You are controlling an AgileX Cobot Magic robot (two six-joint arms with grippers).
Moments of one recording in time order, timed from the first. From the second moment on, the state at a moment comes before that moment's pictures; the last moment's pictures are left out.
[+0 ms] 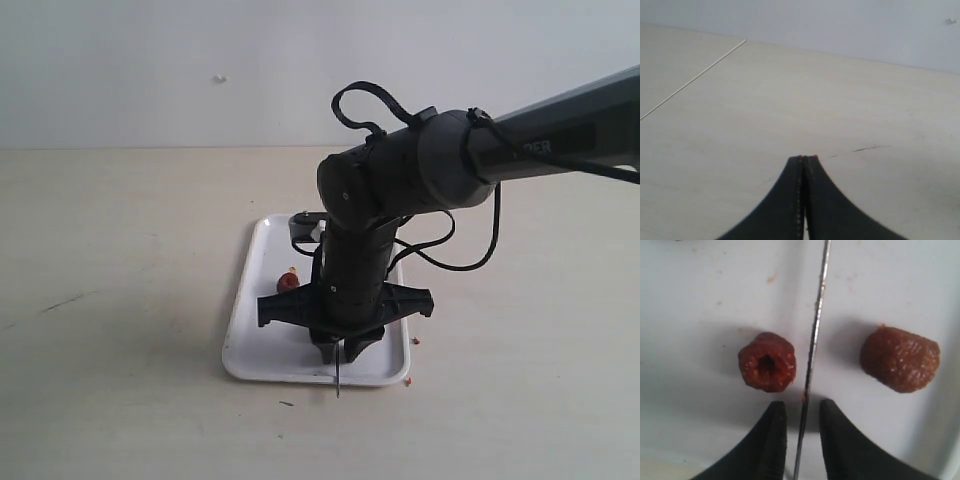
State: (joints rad) left arm 0.10 0.01 0.00 0.28 0.37 -0.39; right arm 0.55 2.13 -1.37 0.06 0.81 0.55
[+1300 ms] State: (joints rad) left arm 0.10 0.01 0.00 0.28 0.37 -0.39; right arm 0.45 1.55 -1.37 -0.57 0.97 0.18
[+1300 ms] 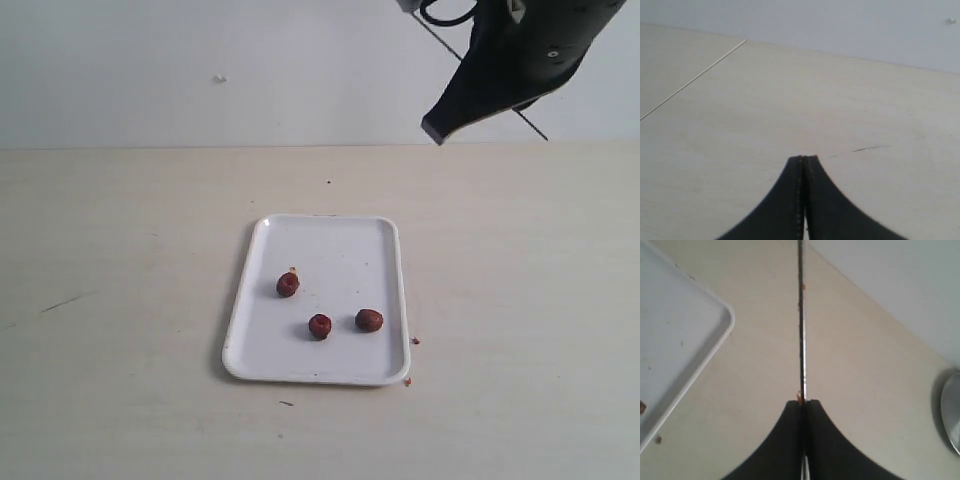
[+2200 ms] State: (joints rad) left arm 0.10 0.01 0.00 0.40 -0.45 -0.52; right arm 0.14 1.74 -1.32 -0.37 0.70 -0.05
